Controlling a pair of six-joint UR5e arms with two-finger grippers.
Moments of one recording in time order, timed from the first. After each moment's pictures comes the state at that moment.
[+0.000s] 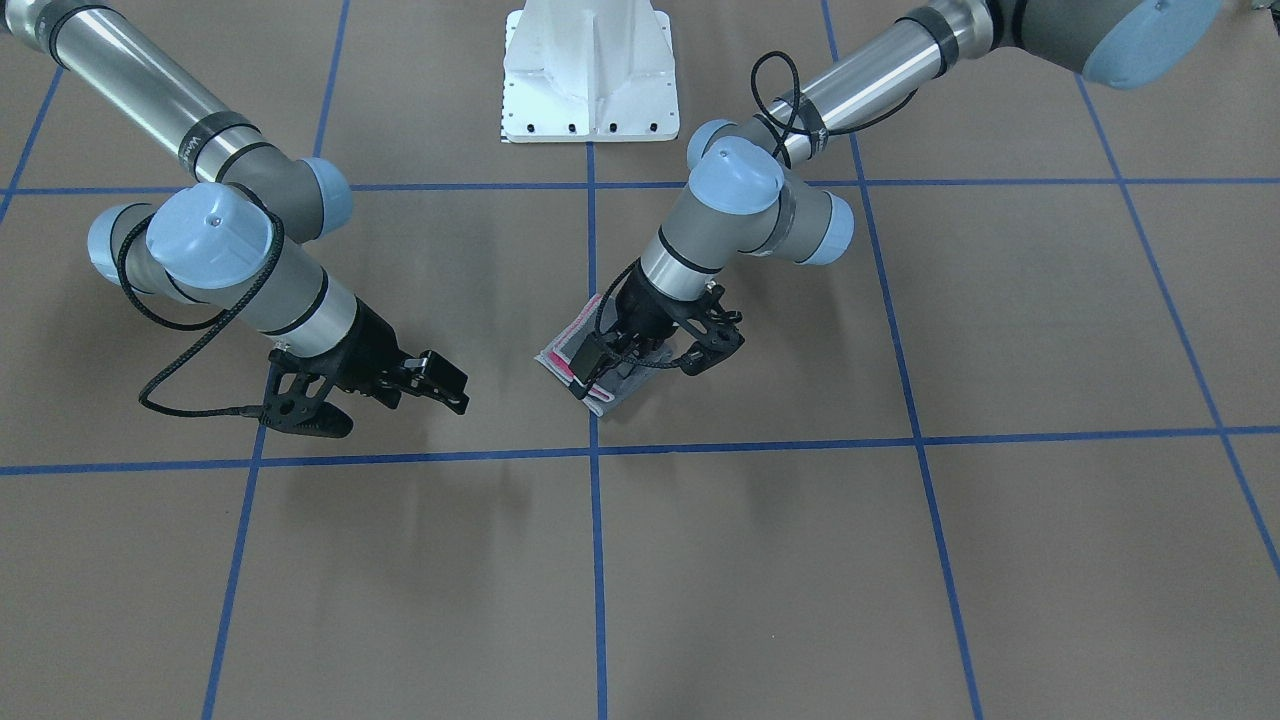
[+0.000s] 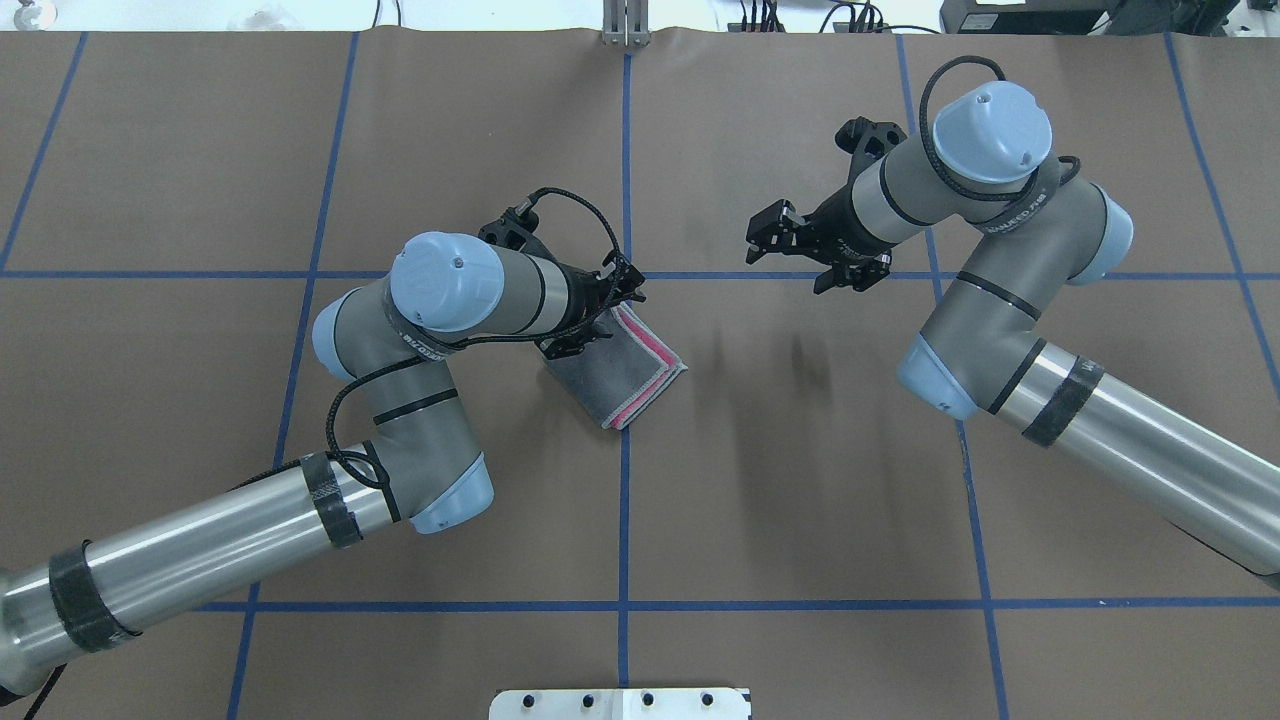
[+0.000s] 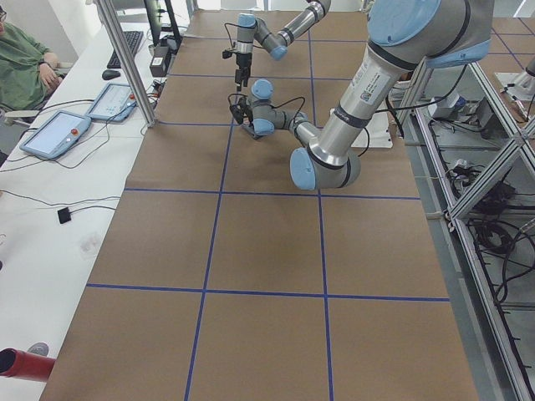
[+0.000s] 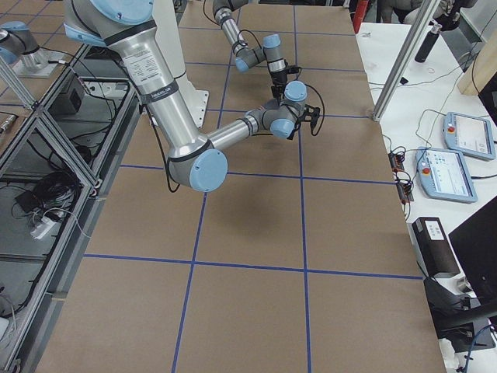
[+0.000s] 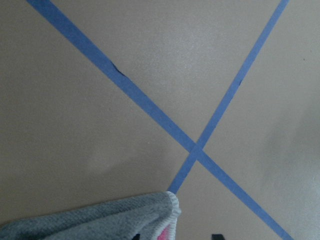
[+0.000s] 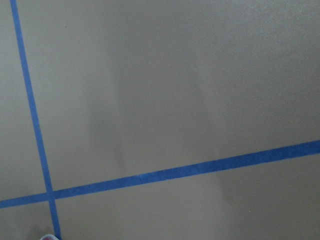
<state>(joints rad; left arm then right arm) -0.54 -2.33 -1.25 -2.43 -1.76 -2.01 0.78 -1.04 1.42 -0.93 2.14 1.44</state>
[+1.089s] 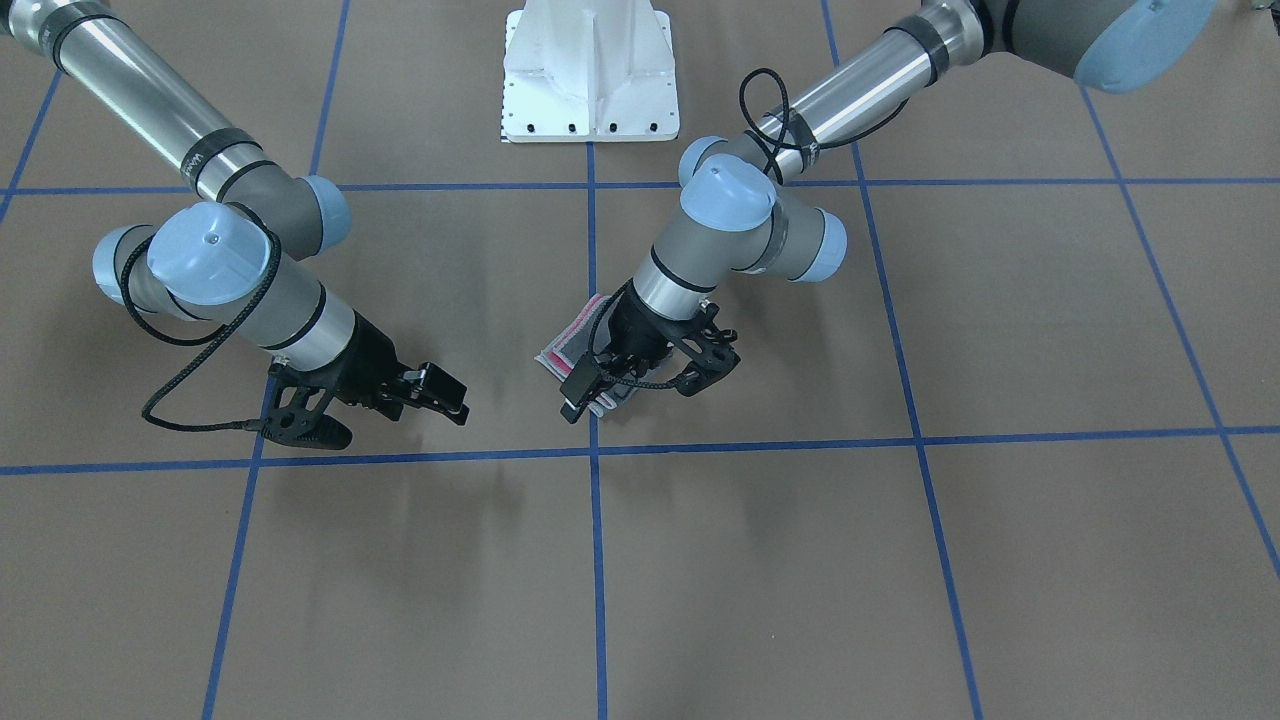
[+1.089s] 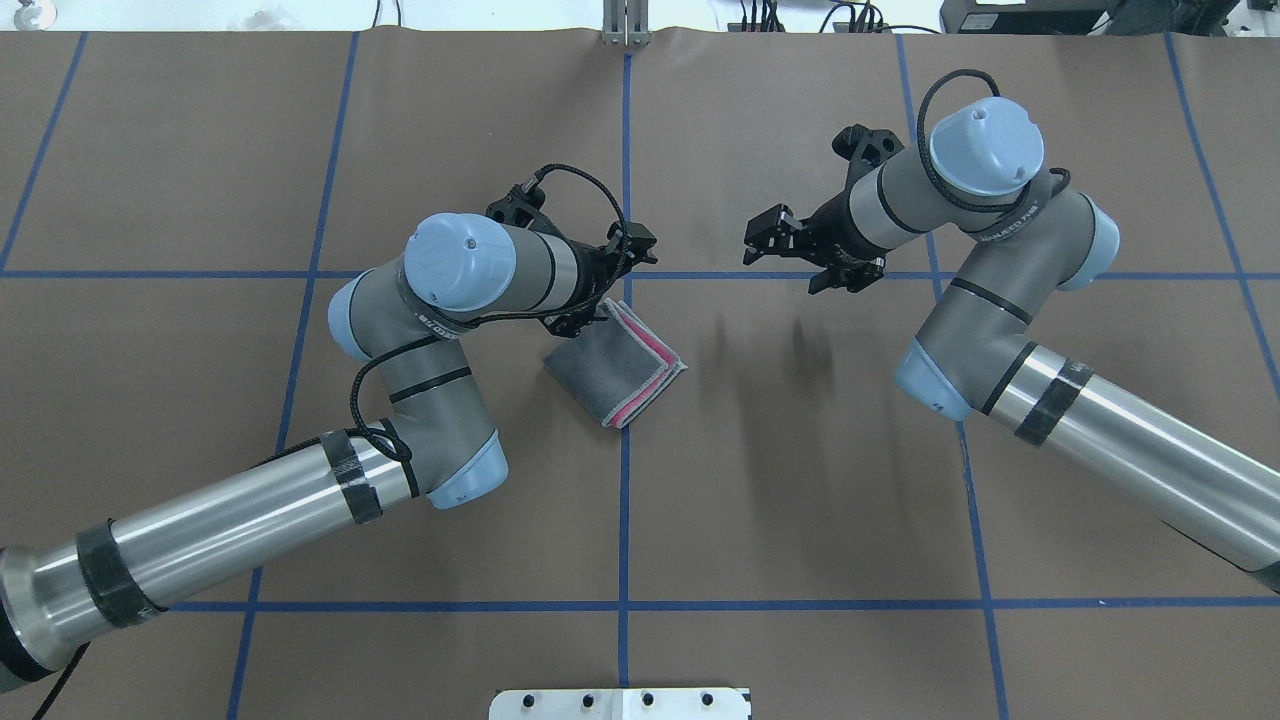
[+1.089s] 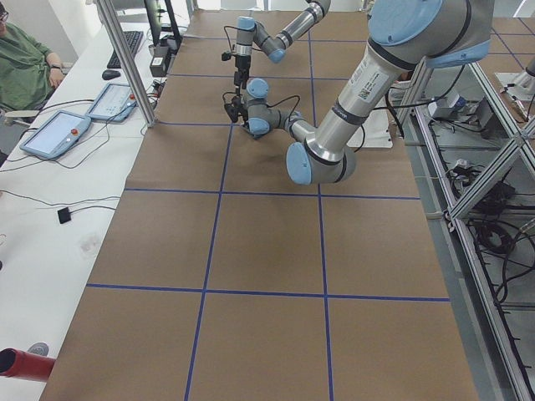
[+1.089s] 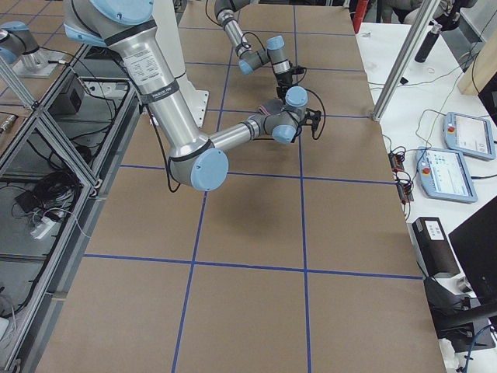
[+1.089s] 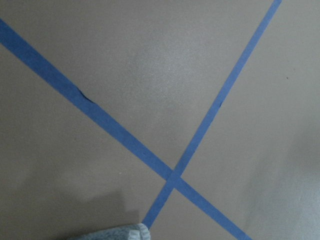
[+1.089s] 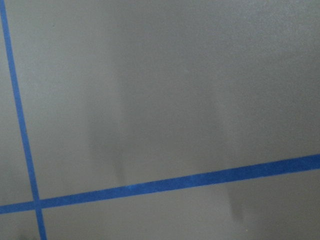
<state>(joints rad) -0.56 -2.38 -1.18 -2.46 -1.74 -2.02 0.78 -1.03 1.36 -0.83 2.15 1.45</state>
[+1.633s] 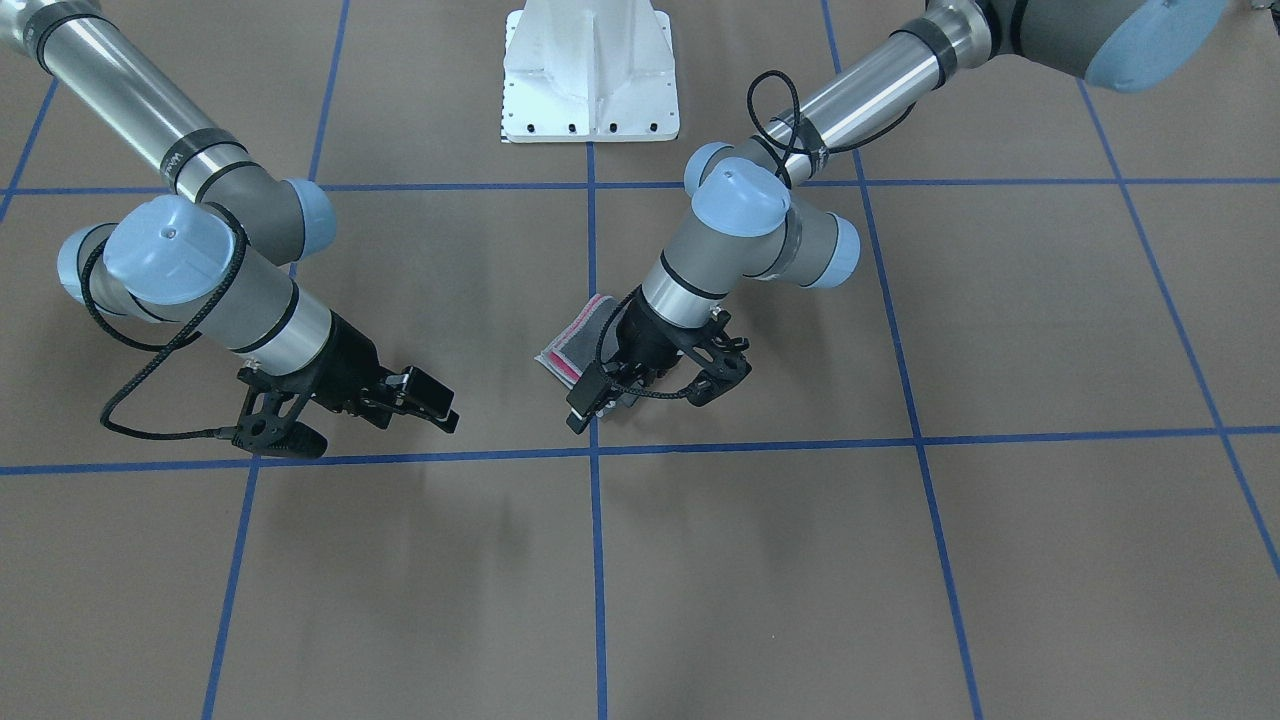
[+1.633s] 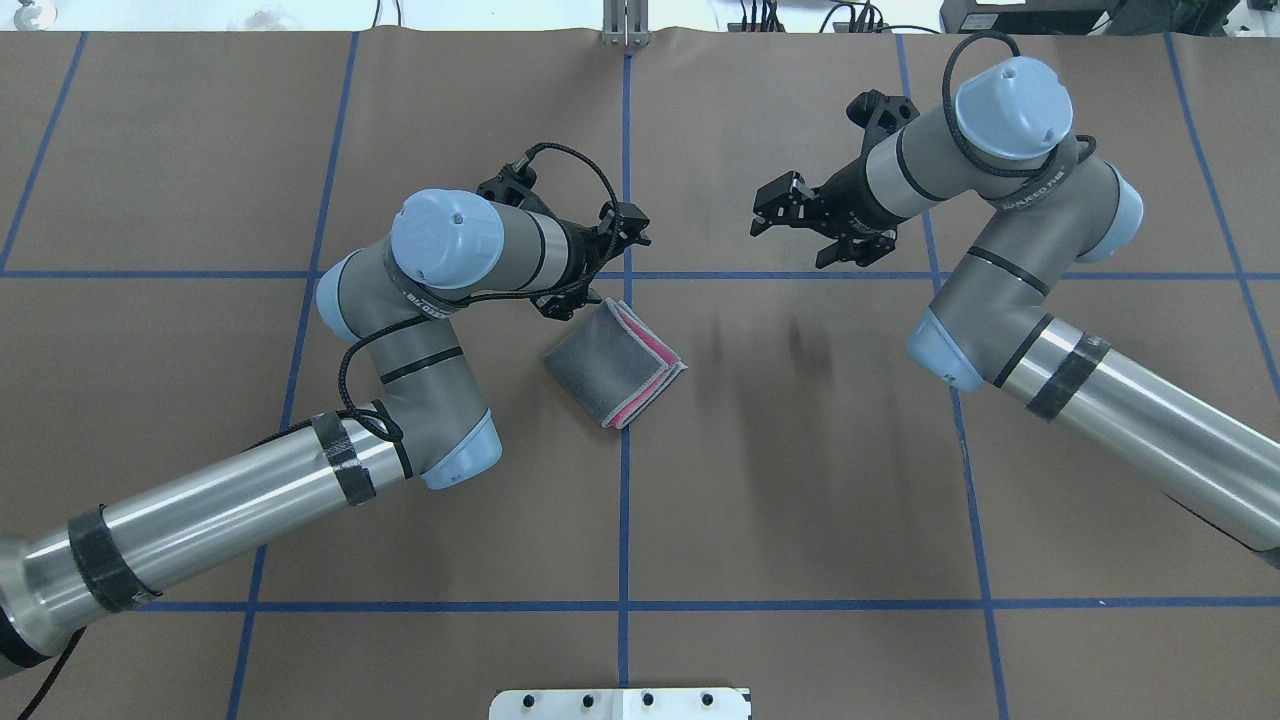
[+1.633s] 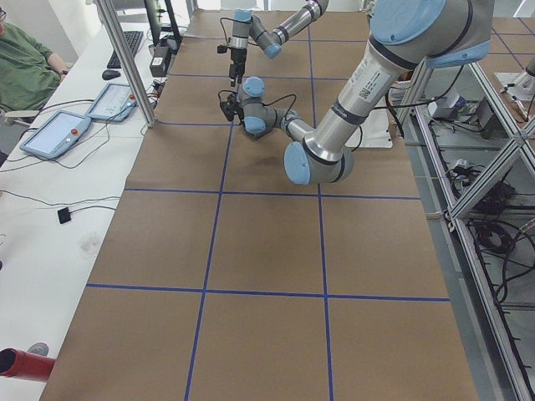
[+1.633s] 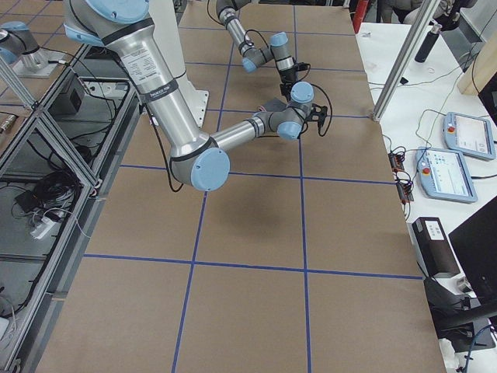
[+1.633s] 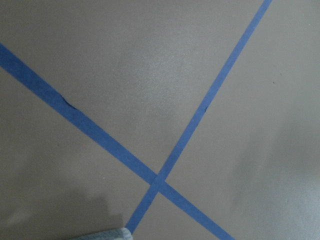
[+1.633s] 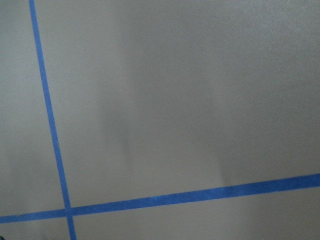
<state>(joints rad) -0.59 -2.38 -1.19 -2.46 -1.77 -2.01 0.84 -1.02 1.37 -0.83 2.19 1.45</state>
